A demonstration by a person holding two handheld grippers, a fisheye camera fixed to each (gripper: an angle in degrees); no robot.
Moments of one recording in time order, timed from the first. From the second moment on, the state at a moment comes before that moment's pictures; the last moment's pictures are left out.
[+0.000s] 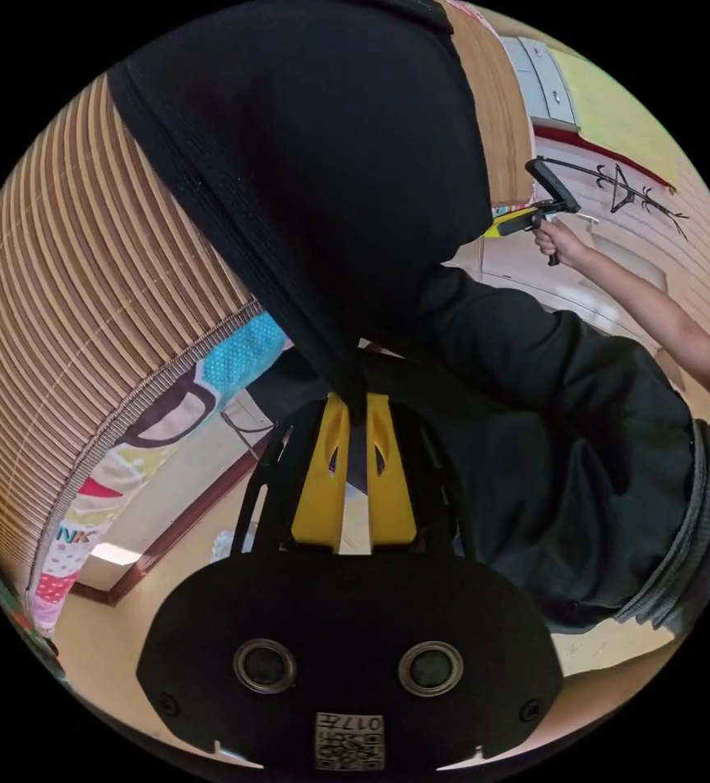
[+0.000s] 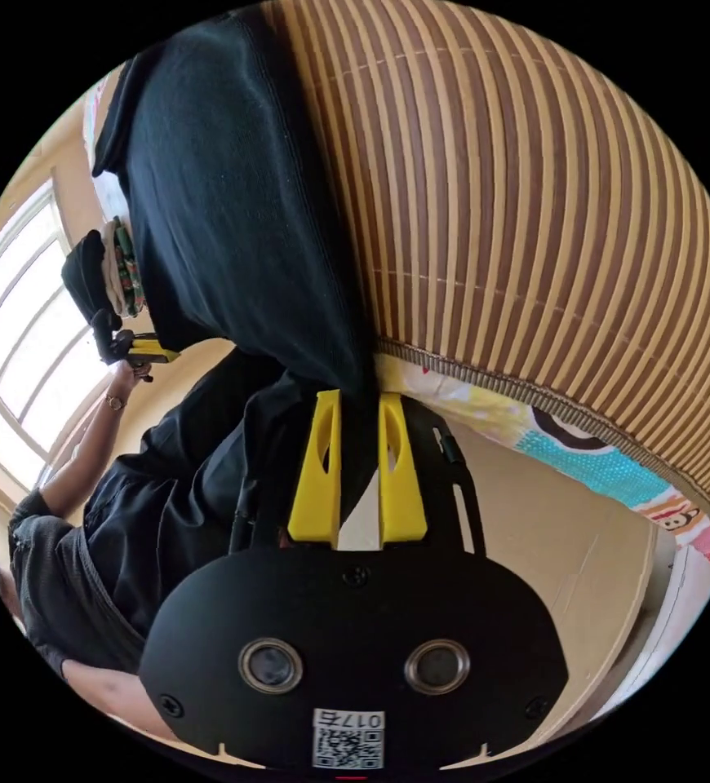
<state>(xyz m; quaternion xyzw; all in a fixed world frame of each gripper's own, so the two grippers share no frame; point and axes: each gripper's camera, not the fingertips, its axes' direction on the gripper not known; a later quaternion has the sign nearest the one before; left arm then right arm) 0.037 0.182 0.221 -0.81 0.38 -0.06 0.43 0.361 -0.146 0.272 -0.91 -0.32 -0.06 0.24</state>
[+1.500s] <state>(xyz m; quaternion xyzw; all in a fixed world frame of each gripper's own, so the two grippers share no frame) -0.133 0.148 0.482 -0.40 0.26 -0.59 0.65 0.189 -0.238 0.411 -0.61 -0.47 0.41 0.48</state>
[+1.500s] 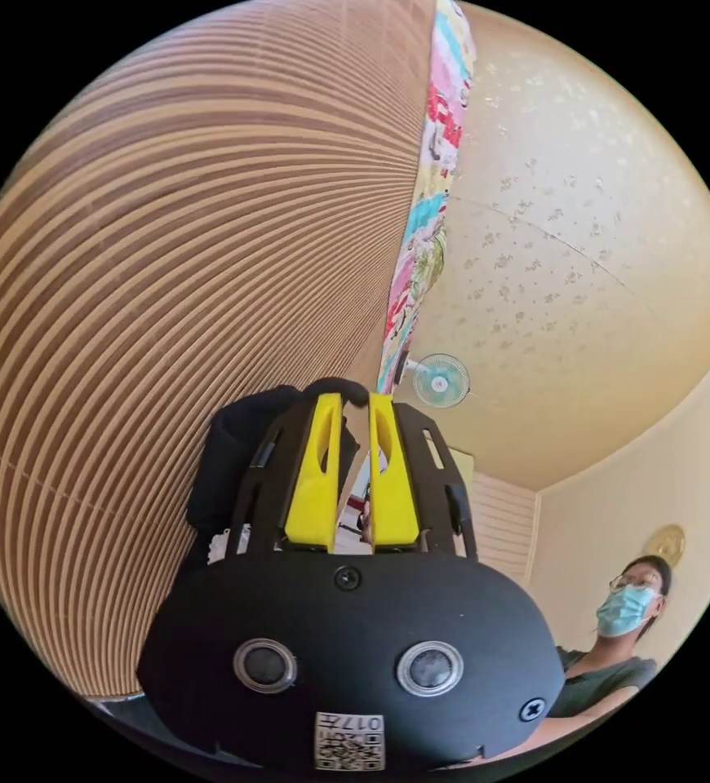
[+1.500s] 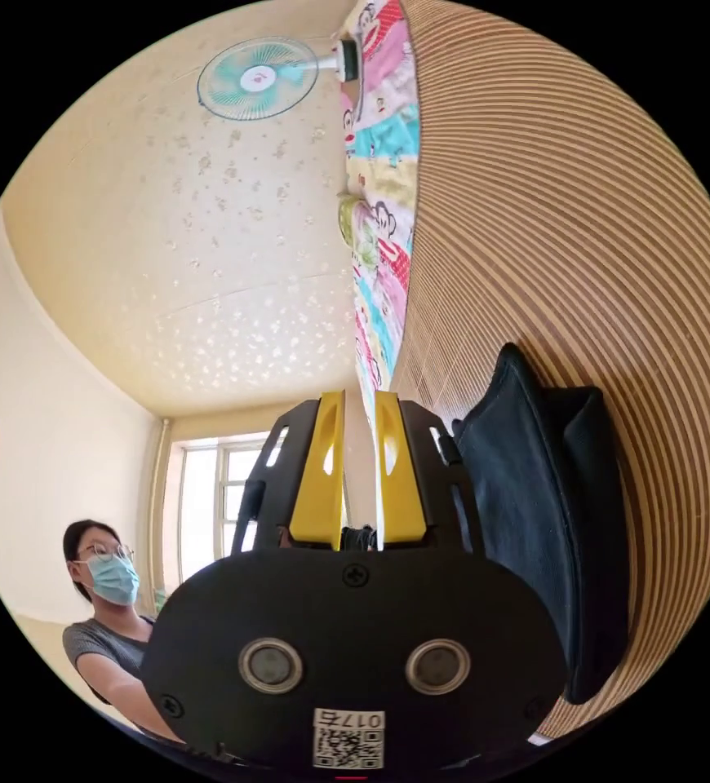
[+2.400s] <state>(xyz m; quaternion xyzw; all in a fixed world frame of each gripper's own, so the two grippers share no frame) -0.038 0.207 0.329 -0.58 0.23 -0.43 0.65 -0.186 -0.279 0.161 -0.82 -0.45 -0.18 0.31</state>
